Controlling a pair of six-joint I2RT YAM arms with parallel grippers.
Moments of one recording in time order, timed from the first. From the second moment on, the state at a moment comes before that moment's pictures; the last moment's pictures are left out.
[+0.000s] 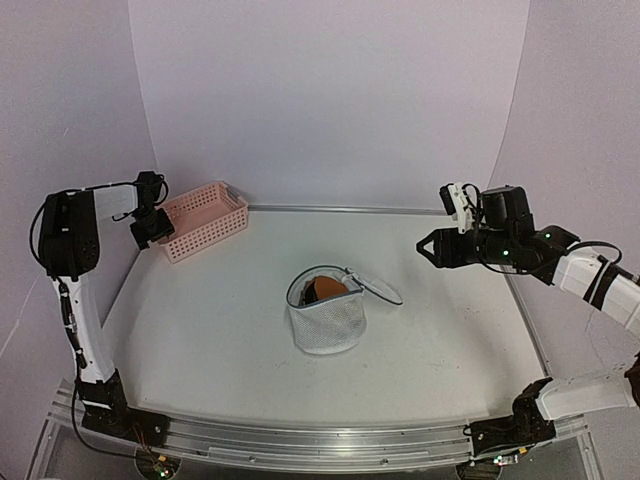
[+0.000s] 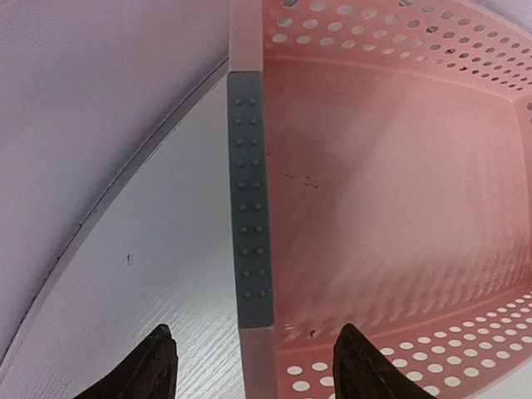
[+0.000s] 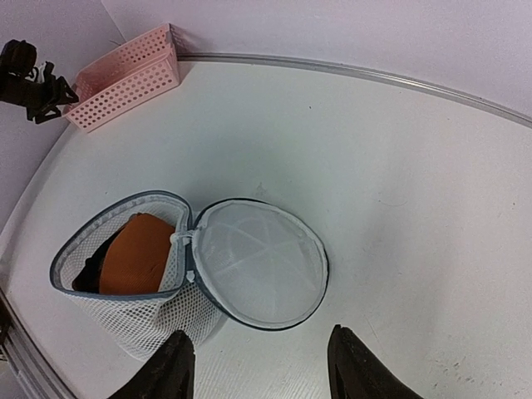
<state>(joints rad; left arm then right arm) 0.01 2.06 1.63 -0.62 -0.20 -0.62 0.50 1.14 0.94 -0.38 -0.12 0.21</state>
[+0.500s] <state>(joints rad) 0.04 2.09 1.60 -0.57 -0.16 -0.62 0.50 1.14 0.93 -0.38 -0.13 0.21</state>
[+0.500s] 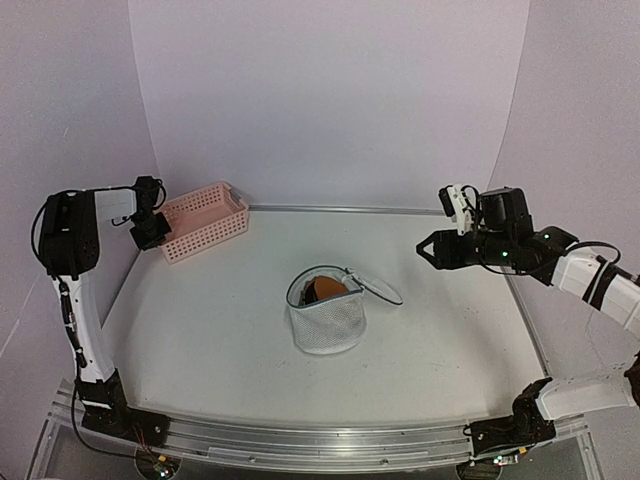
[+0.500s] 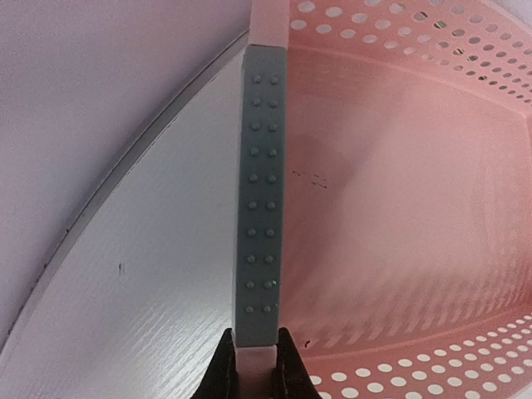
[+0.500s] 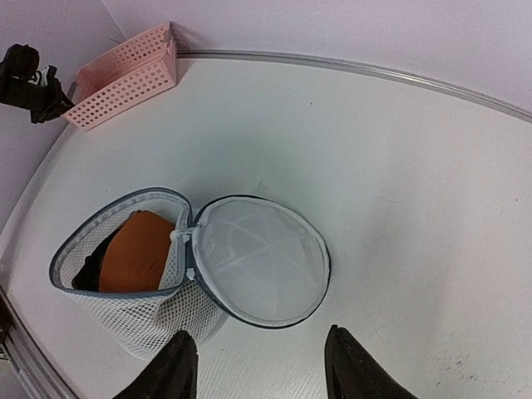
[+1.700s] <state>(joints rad) -0.26 1.74 1.13 -0.44 -0.07 -0.71 0.69 1.24 0.93 -0.37 -0.16 0.20</state>
